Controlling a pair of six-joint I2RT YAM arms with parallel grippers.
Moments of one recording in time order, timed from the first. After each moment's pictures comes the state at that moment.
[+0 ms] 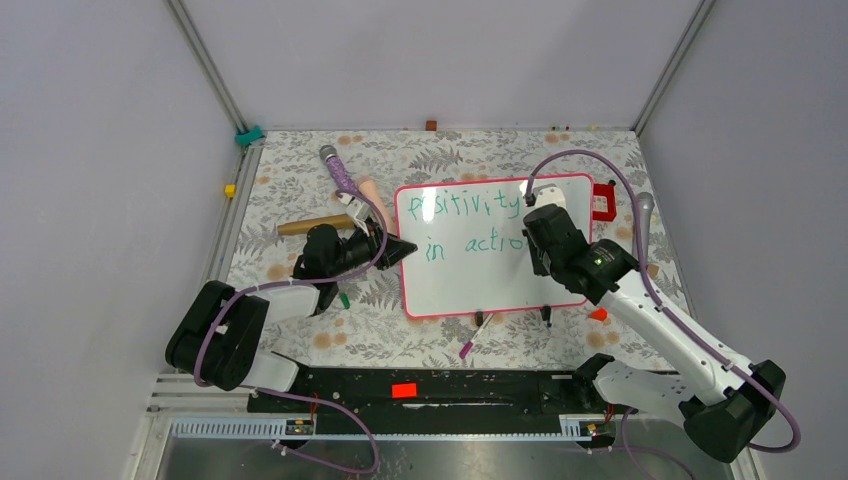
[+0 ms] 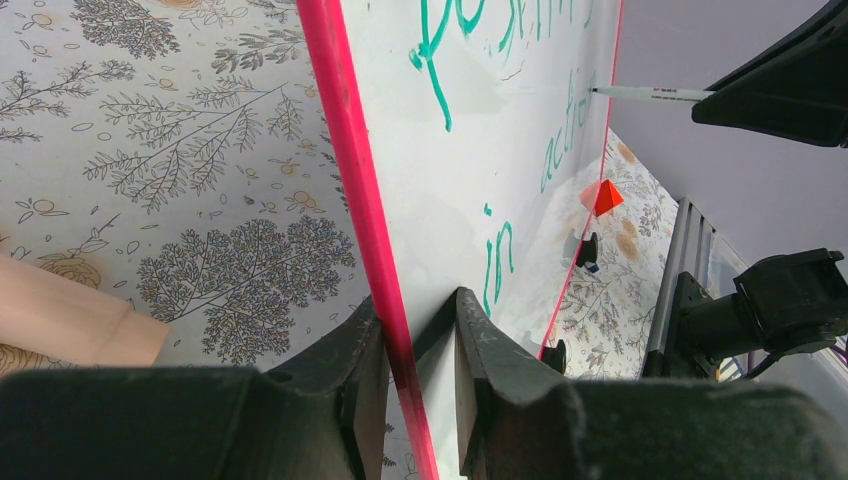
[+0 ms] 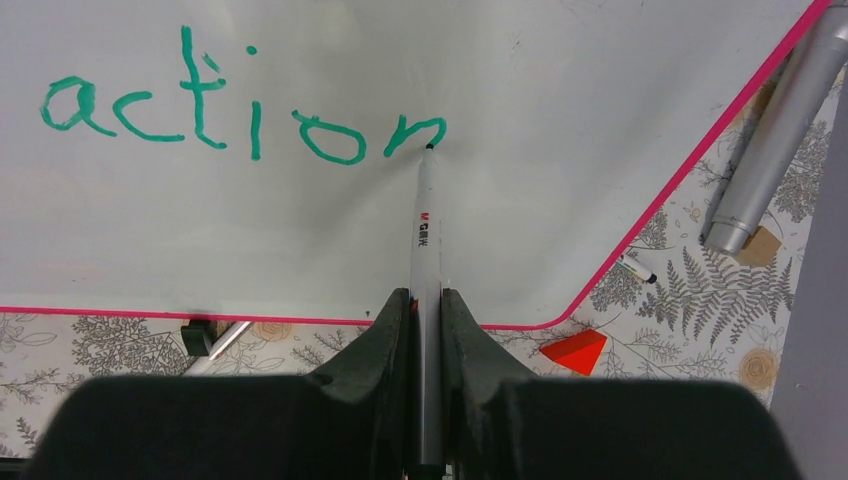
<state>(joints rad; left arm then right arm) -0.37 1.41 0.42 0.88 0.62 -0.49 0.65 1.05 1.02 -0.86 0.46 0.25</state>
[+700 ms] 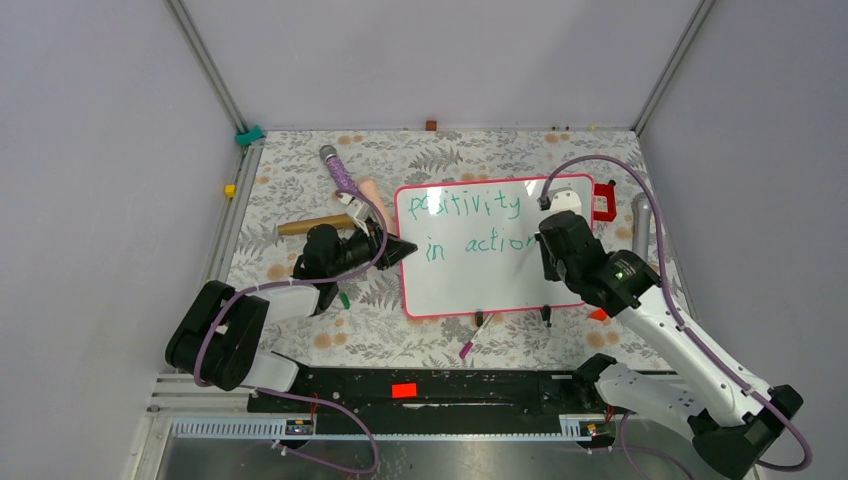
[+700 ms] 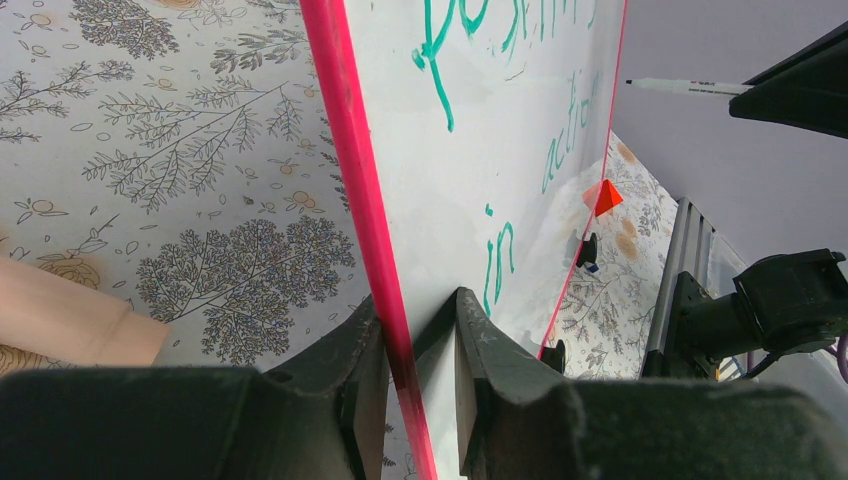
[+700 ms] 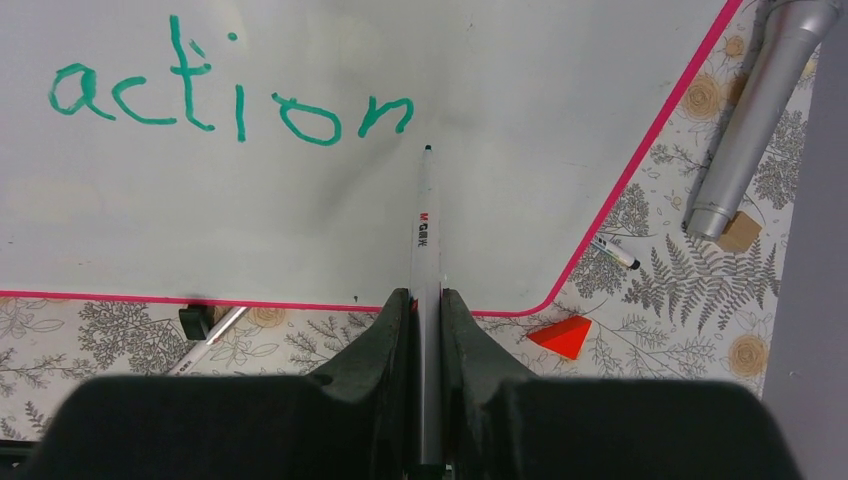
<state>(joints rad) -0.37 1.41 0.42 0.88 0.62 -0.49 0.65 0.94 1.01 -0.91 0.46 0.25</state>
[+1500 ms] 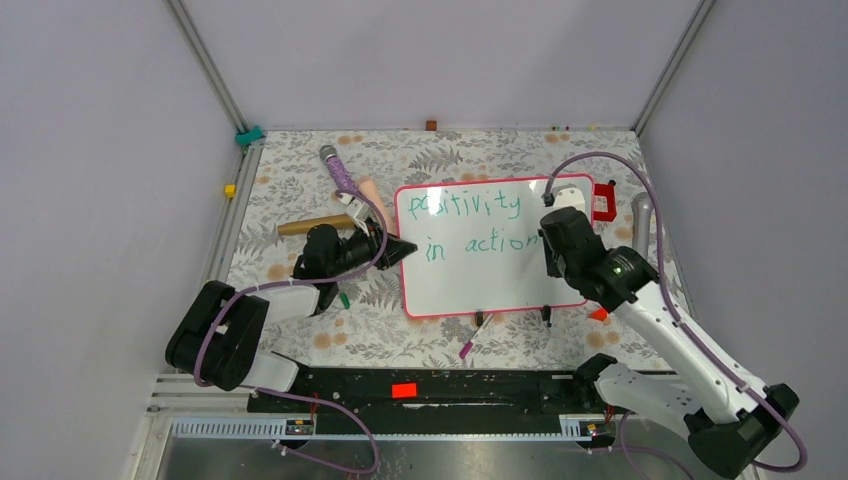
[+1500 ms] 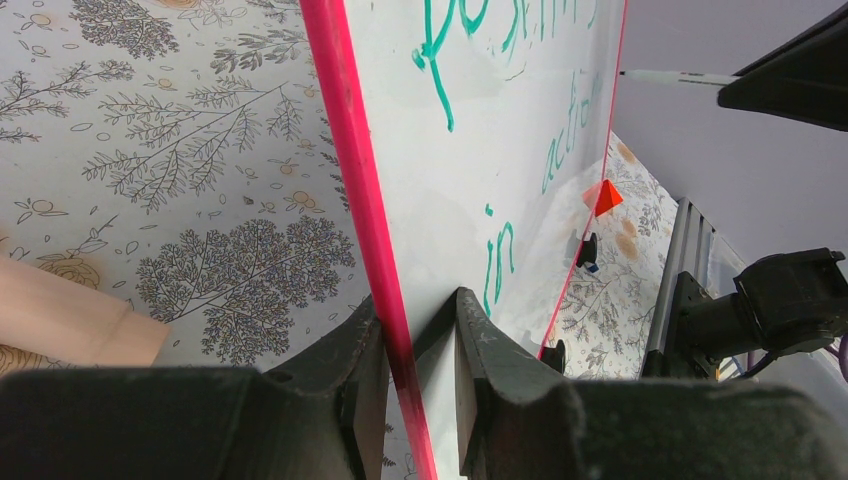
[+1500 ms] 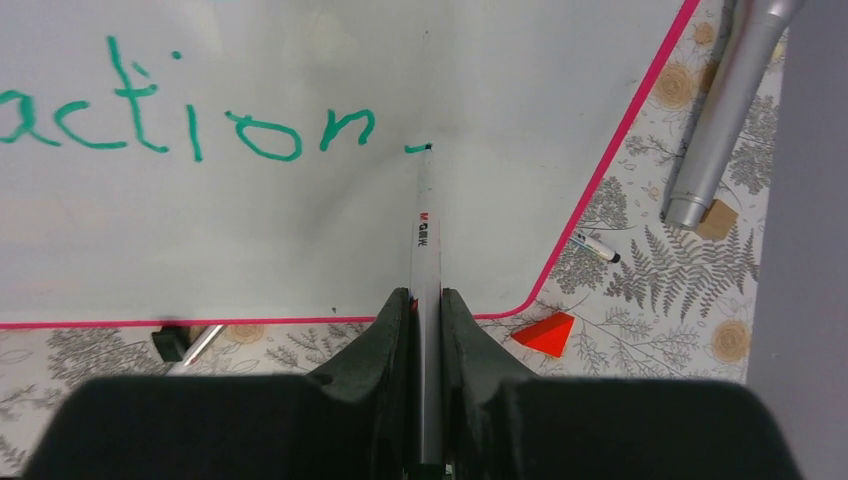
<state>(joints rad) -0.37 1.41 0.42 0.88 0.62 -0.49 0.61 0.99 1.01 -0.90 0.50 0.25</state>
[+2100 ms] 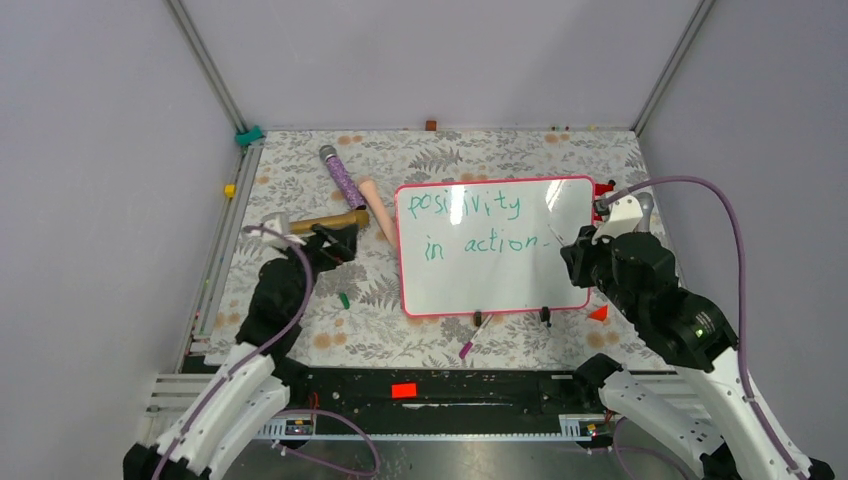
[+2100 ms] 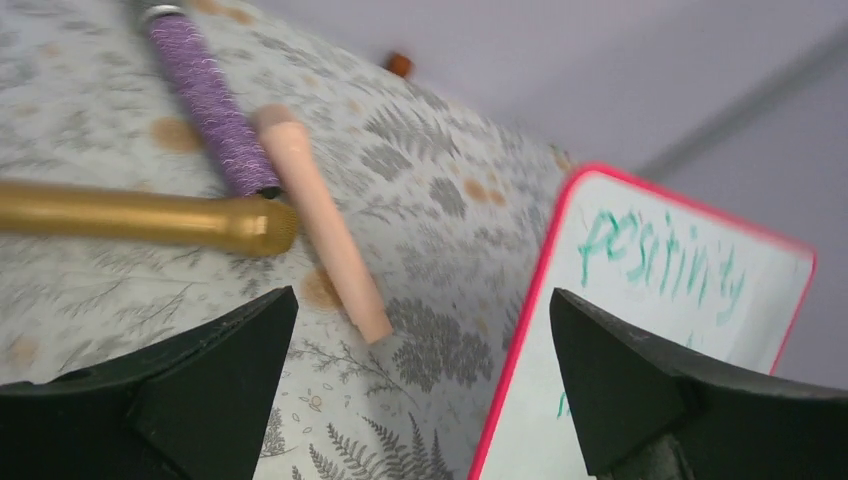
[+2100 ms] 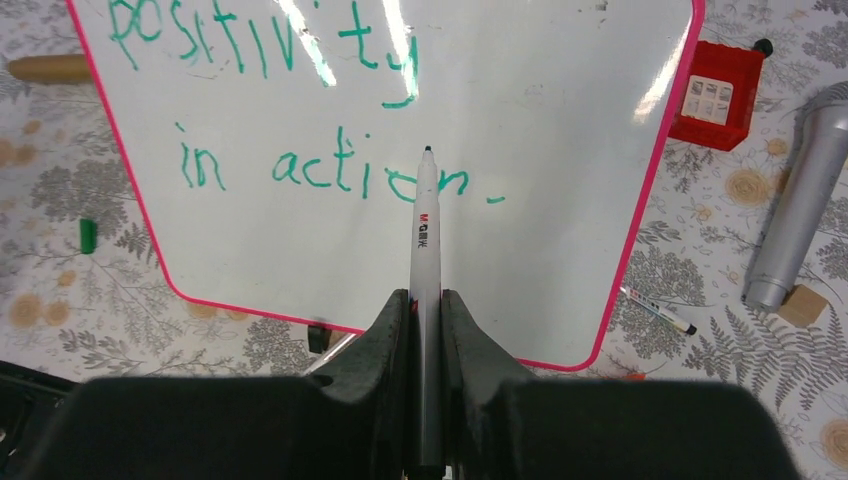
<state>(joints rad) -0.37 0.67 0.34 0.29 -0.09 -0.55 0.60 0.68 1.10 -0.91 0.32 0.25</state>
